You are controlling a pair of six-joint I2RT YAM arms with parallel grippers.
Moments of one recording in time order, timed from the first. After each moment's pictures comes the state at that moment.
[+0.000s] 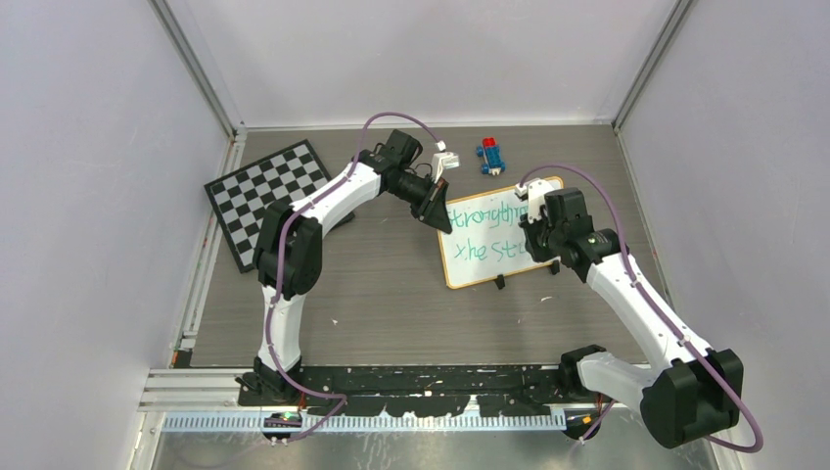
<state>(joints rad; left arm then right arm) -0.55 2.07 1.75 -0.69 0.96 0.15 0.28 1.08 0.85 -0.60 0.00 -0.15</state>
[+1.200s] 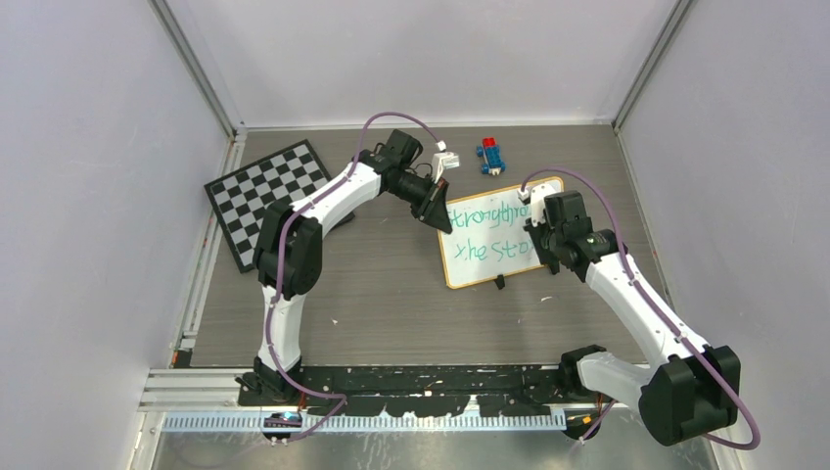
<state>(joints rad) -0.55 2.07 1.76 -0.69 0.96 0.15 0.26 1.09 0.83 -0.62 0.10 -0.19</state>
